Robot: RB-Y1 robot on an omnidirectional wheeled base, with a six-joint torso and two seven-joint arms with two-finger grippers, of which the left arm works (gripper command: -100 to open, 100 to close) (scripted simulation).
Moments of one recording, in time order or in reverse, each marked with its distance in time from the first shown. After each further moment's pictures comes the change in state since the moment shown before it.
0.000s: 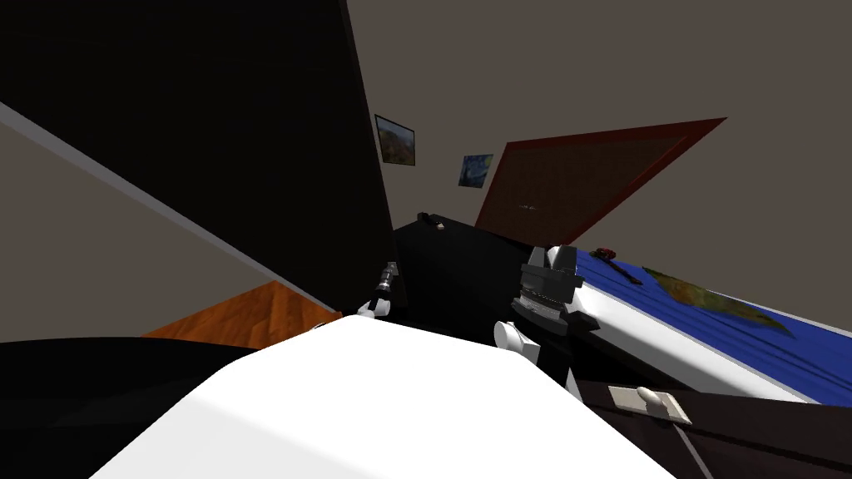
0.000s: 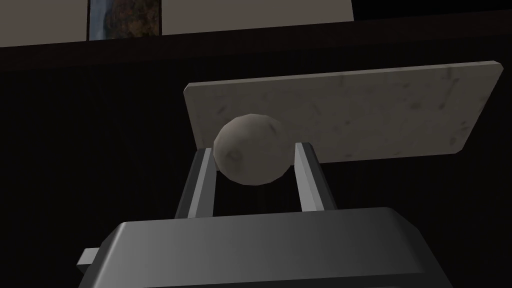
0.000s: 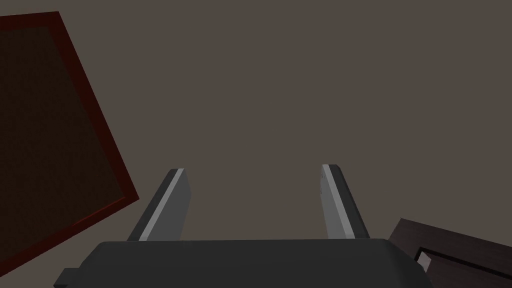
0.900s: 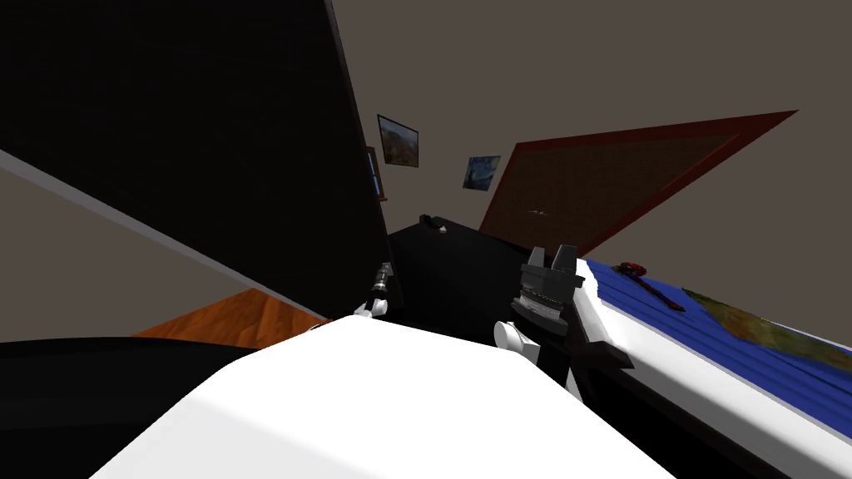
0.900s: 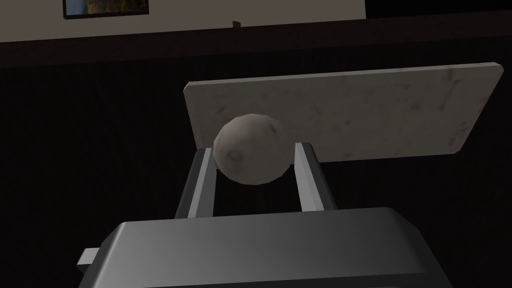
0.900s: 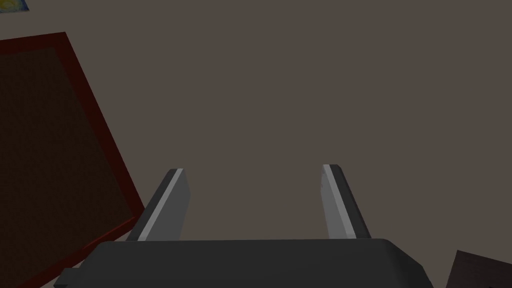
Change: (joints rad) arm 0.001 0.011 0.067 0.017 0.036 -0.003 -0.021
